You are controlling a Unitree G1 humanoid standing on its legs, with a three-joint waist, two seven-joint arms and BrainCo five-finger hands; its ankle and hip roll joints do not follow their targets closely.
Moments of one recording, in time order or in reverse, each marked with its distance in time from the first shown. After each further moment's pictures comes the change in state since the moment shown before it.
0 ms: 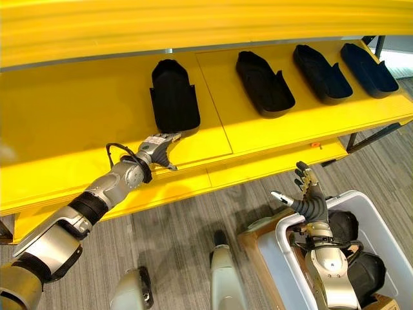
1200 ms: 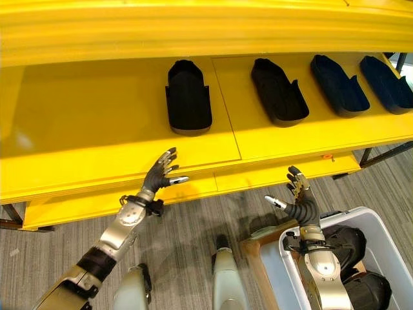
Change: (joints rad) left arm 0.712 -0.151 0.402 -0.476 -0.970 -0.115 -0.034; right arm 0.029 0.037 0.051 -0.005 0.013 -0.002 -0.003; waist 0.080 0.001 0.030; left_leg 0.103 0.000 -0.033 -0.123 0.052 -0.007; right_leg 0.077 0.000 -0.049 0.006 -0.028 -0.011
